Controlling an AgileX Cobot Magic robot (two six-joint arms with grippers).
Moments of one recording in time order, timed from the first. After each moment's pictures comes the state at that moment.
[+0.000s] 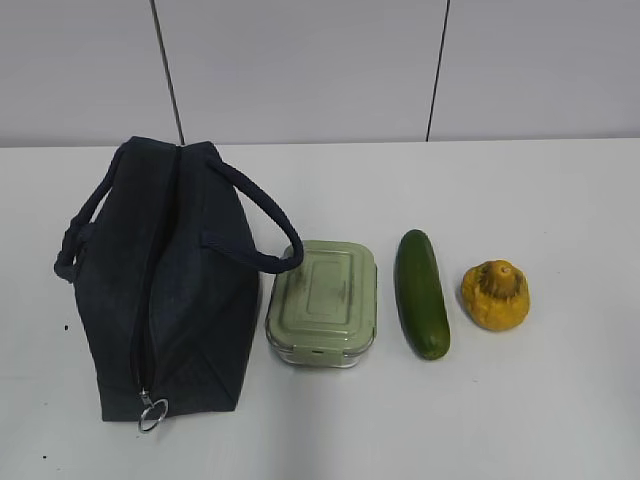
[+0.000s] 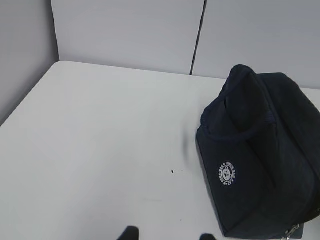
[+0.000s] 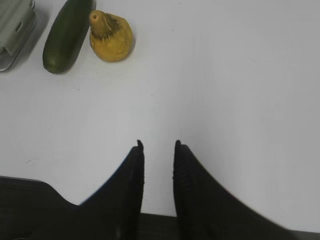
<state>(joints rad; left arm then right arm) 0.02 -0.02 -0.52 -0.03 1.11 -0.02 0.08 0.23 -0.54 -0.05 1.10 -0.03</state>
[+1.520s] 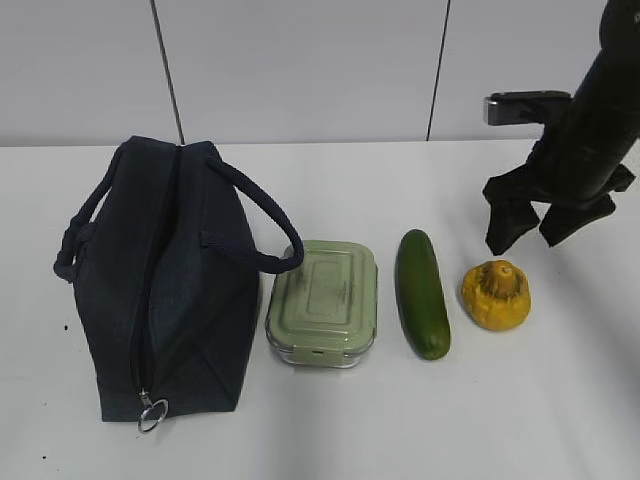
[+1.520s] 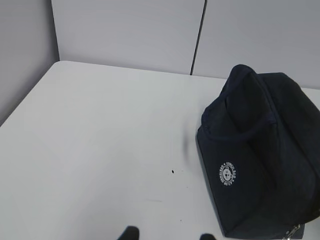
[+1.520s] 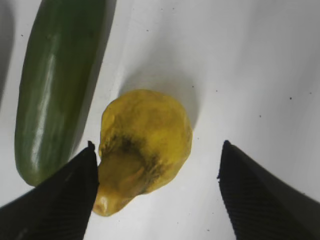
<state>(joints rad) 0.02 -0.02 -0.52 -0.03 1.11 -0.02 0.08 1.90 -1.43 0.16 1.03 -0.24</state>
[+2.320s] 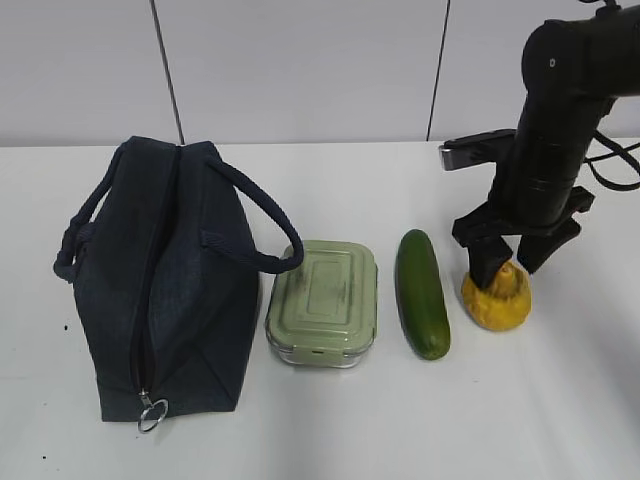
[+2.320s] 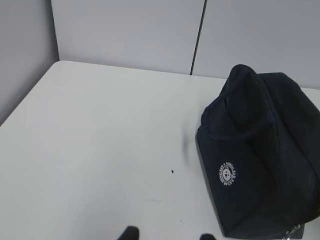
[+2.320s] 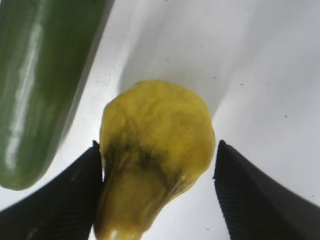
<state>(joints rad) 0.02 -0.02 -0.52 -0.03 1.11 -0.02 0.18 2.02 -1.49 0.04 1.10 -0.17</state>
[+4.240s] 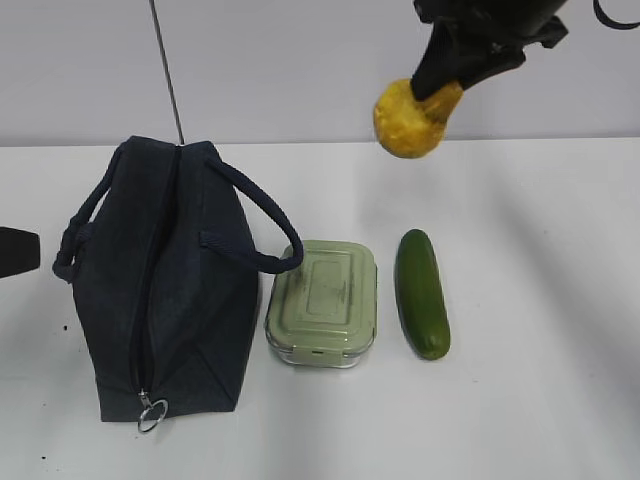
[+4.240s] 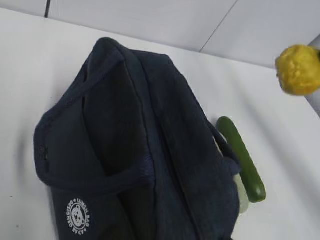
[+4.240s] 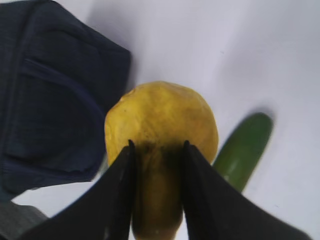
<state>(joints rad) 0.02 0.88 -0.53 -0.97 0.71 0.78 0.18 1.88 -1.88 0.44 1.24 -0.25</state>
